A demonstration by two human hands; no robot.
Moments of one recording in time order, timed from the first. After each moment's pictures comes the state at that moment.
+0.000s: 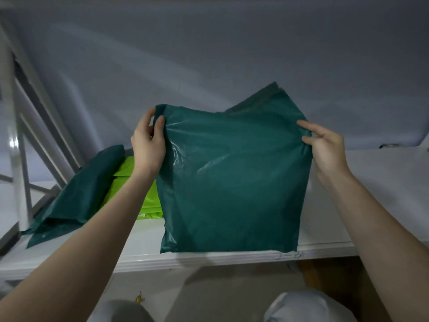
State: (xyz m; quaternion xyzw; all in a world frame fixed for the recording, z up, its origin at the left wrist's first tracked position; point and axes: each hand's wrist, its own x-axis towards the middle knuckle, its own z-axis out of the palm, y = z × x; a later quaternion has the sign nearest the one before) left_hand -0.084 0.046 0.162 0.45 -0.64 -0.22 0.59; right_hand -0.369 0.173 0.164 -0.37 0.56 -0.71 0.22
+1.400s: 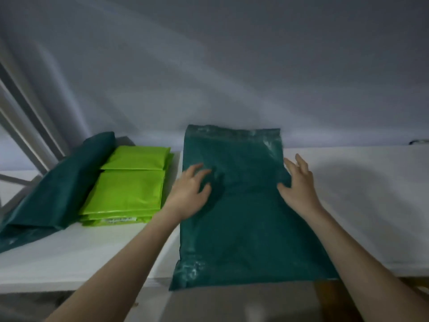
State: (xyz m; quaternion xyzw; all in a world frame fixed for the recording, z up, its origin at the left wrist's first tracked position) left_hand -0.124 0.022 0.030 0.47 -0.84 -0.17 0.21; right_hand -0.363 0.106 0.033 -0.52 0.79 -0.33 0.11
